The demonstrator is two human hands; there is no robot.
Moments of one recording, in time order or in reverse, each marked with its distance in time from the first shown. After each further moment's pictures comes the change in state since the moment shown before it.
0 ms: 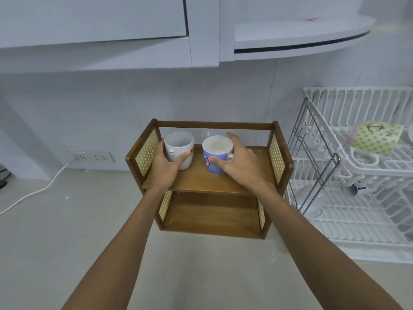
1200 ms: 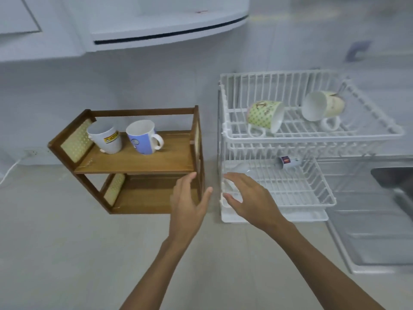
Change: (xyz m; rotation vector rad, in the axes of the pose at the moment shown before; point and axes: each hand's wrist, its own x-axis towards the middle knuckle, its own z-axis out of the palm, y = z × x) left_hand -0.257 0.092 0.178 0.184 -0.122 0.187; right_hand -0.190 0.158 -0.177 -0.210 -0.068 -0.224
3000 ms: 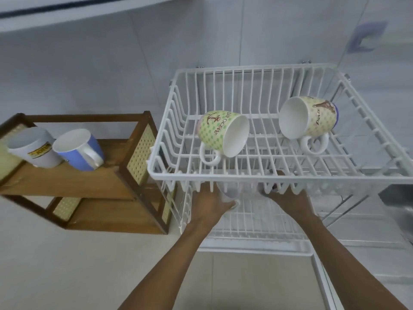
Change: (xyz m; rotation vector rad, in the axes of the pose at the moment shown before) left_hand 0.087 0.011 0.232 0.500 -0.415 -0.172; right_hand 0.042 0.278 -0.025 0.384 -0.189 1.019
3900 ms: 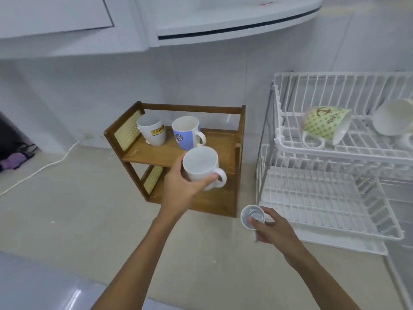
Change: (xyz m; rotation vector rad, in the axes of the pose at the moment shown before) left_hand -0.127 -0.195 -0.225 -0.774 0.465 0.017; right_hand -0.206 -0.048 0.199 0.373 -0.353 -0.253
